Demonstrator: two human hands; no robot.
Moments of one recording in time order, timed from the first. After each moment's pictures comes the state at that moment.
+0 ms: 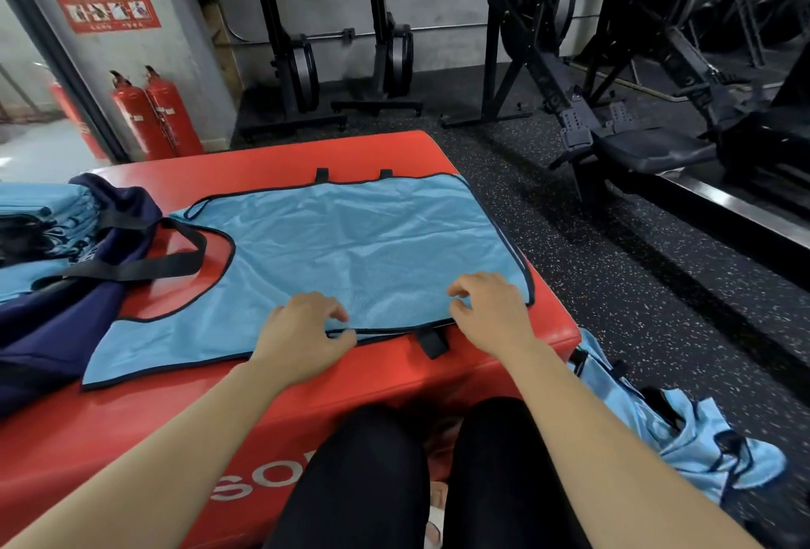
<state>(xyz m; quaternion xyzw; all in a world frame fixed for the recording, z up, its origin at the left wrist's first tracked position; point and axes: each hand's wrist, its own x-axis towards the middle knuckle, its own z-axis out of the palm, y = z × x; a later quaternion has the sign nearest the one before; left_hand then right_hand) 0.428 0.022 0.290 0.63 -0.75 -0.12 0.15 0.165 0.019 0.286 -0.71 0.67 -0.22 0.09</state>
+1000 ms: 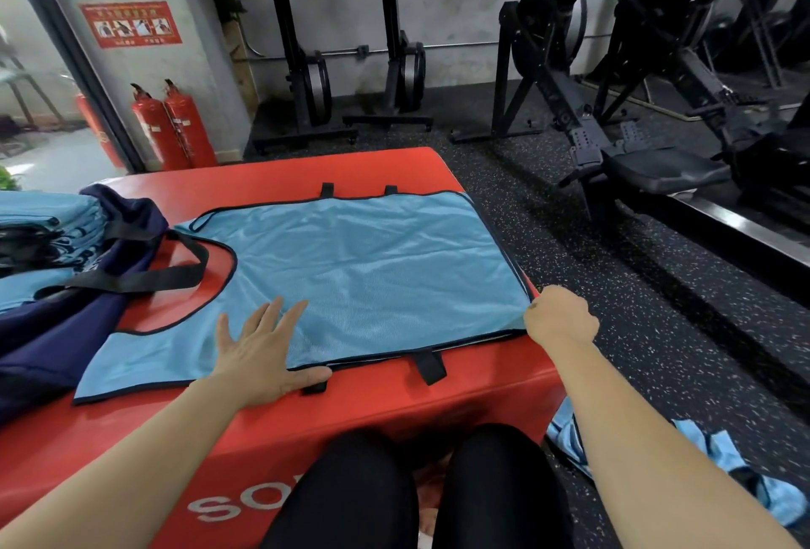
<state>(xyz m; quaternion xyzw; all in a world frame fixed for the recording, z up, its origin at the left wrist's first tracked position) 0.467 0.018 0.285 0.69 -0.72 -0.05 -0.07 0.099 -0.007 0.296 -0.48 0.87 -0.12 0.10</state>
